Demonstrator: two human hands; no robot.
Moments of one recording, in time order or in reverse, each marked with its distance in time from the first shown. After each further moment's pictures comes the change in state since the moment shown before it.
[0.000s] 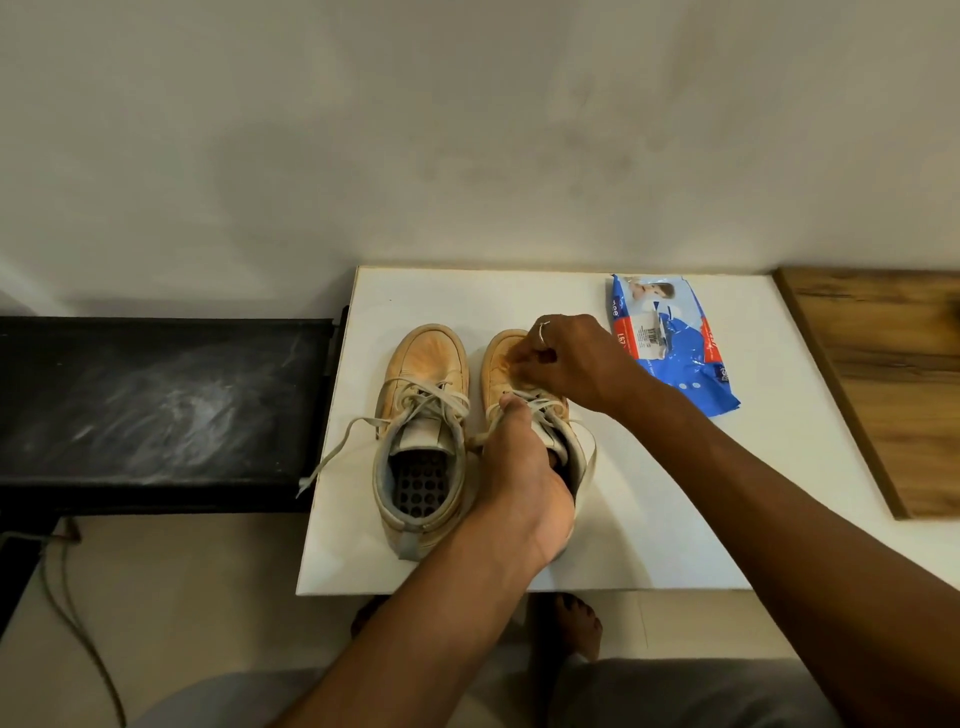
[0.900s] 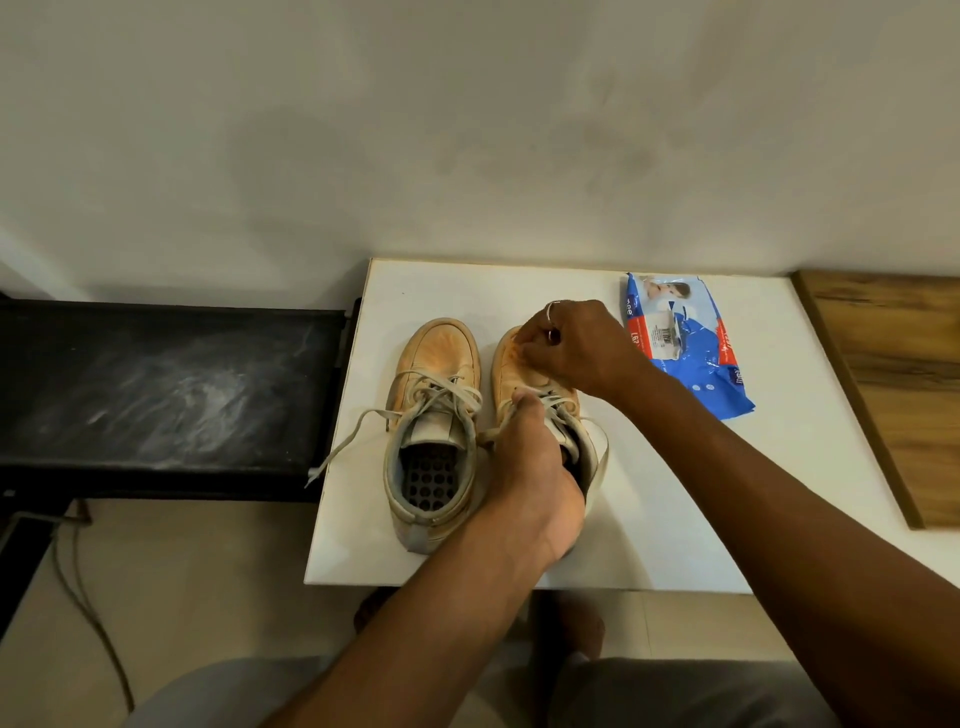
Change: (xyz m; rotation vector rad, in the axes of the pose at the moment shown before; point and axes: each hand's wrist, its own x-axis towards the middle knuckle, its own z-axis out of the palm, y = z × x) left_hand 0.014 -0.002 -0.004 0.042 -0.006 -0.009; right_hand 0.016 -0.003 0.002 0.036 0.043 0.035
